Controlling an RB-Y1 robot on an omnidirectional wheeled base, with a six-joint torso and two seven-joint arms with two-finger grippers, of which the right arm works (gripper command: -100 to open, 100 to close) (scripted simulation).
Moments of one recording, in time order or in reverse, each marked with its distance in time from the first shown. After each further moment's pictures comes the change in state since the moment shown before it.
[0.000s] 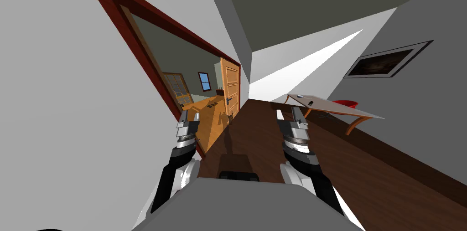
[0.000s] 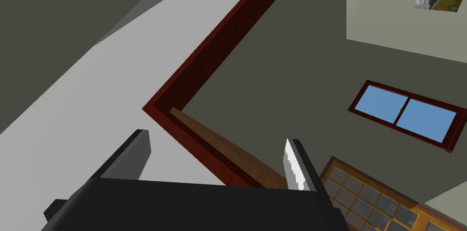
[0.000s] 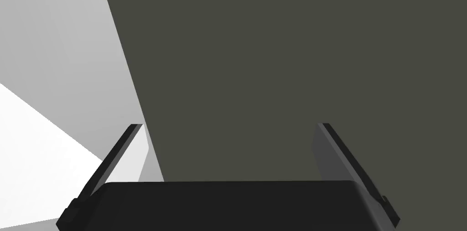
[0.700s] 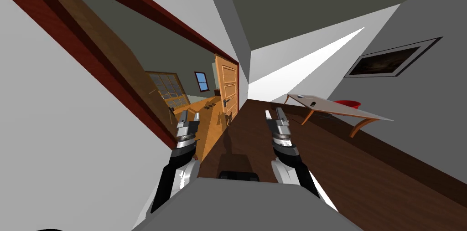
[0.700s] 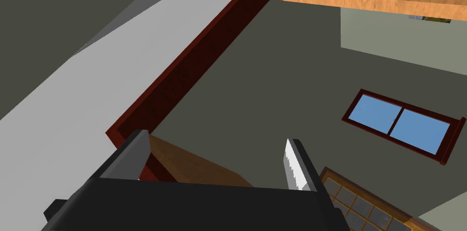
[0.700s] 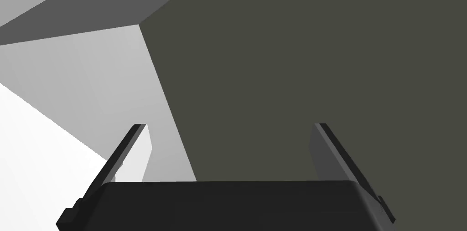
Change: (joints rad) arm -0.074 -0.044 0.104 0.093 -0.004 0.027 -0.027
